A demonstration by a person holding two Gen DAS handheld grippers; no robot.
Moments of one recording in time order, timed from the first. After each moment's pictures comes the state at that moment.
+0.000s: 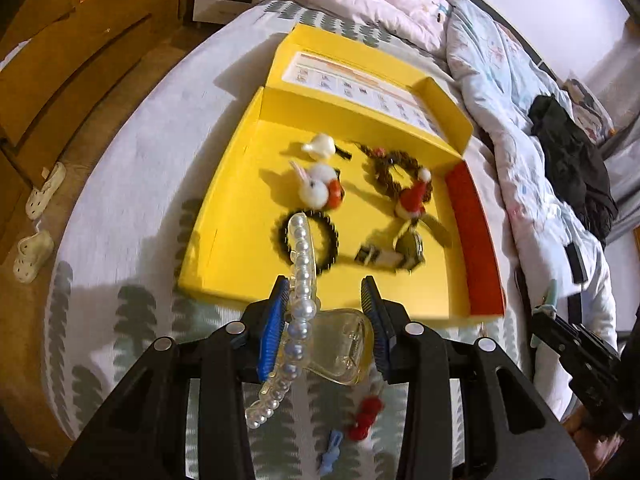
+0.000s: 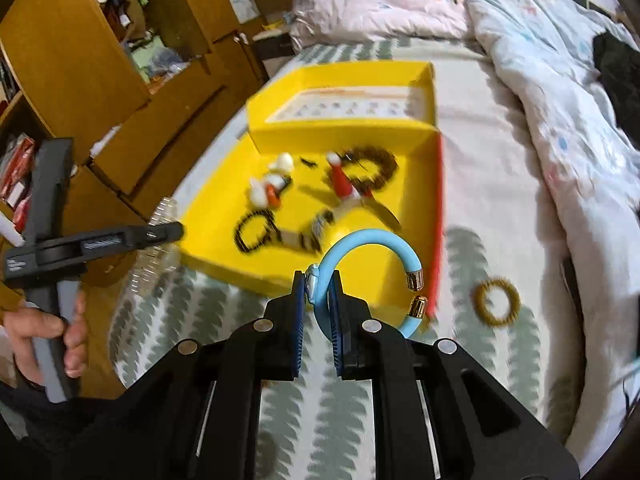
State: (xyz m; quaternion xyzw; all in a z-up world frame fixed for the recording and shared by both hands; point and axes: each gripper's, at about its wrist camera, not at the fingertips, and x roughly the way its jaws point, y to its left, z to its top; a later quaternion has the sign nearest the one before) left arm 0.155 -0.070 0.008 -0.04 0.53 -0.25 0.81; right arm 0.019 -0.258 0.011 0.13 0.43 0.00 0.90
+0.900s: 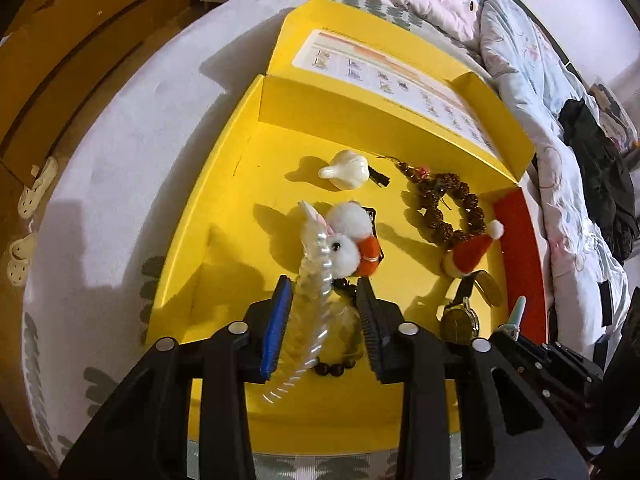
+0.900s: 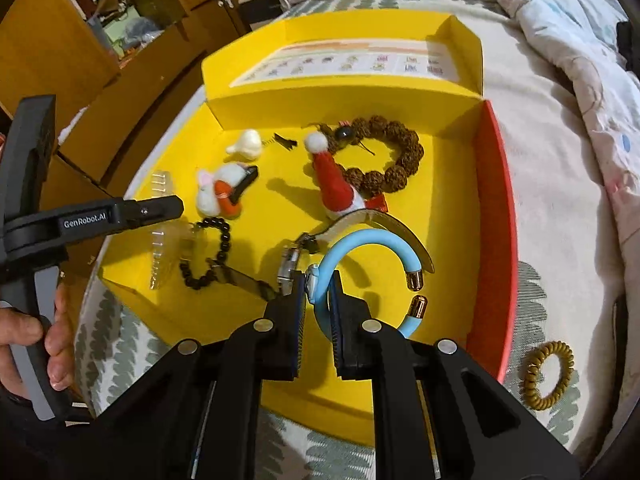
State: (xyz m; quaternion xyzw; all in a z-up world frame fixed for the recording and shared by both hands) left arm 0.231 -0.101 -0.049 -0.03 0.57 -0.23 0.79; right arm 0.122 -0.270 -0.075 0.12 0.49 0.00 0.86
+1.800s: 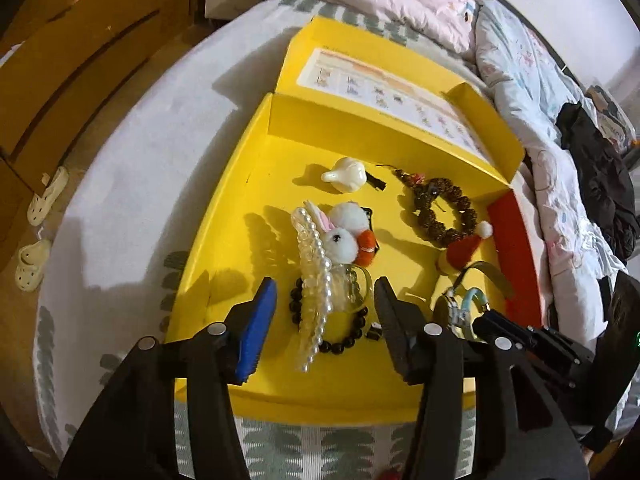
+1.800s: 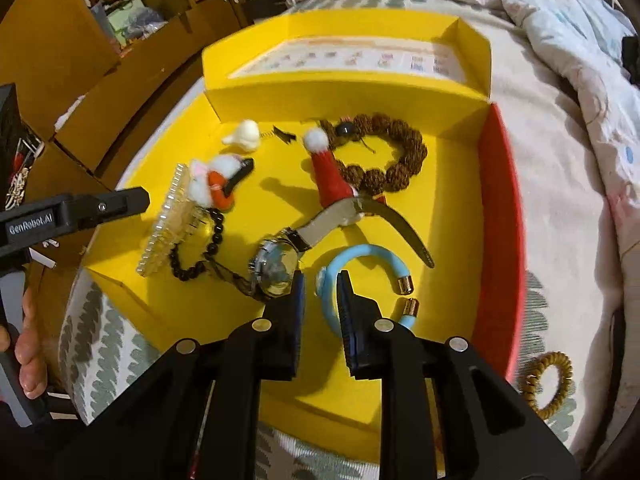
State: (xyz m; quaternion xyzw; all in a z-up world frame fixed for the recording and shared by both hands) left arm 0.206 -0.087 -0.023 -0.03 0.54 -0.22 0.81; right arm 0.121 -0.265 -0.077 0.10 0.49 0.00 0.87
